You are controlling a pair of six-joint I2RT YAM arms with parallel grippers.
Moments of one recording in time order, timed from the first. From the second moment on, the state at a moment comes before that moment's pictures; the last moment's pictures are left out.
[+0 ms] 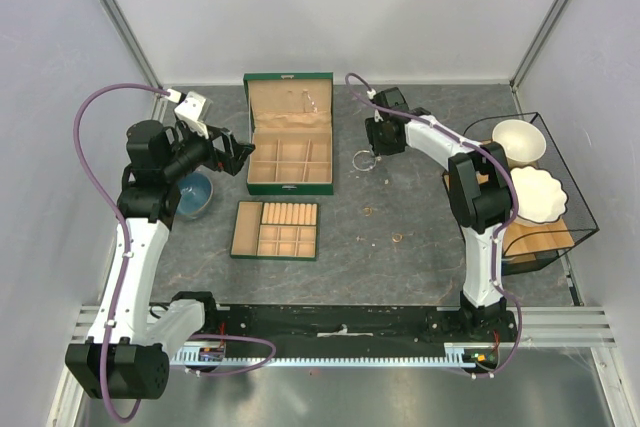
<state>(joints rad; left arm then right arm) 0.00 0.97 1.01 -0.27 0.58 0.05 0.37 2.10 1.62 -0.52 0.06 0.18</state>
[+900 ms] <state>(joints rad) 0.00 0.98 1.00 -0.27 0.58 0.07 0.37 2.22 1.77 -0.54 0.02 0.02</state>
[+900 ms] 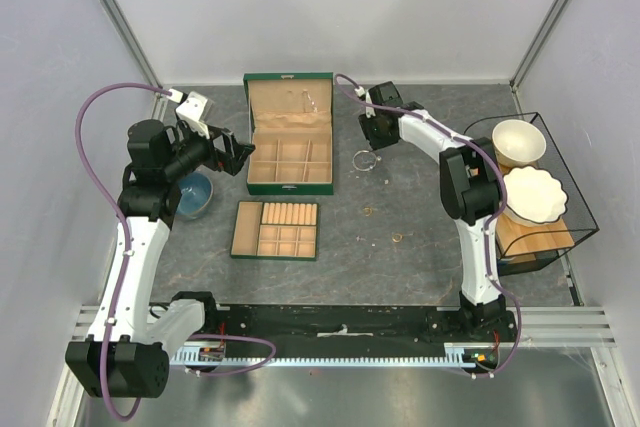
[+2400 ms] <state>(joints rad) 0.00 0.98 0.99 -0.27 0.57 0.08 0.37 2.25 1.82 -0.65 -0.06 -0.09</state>
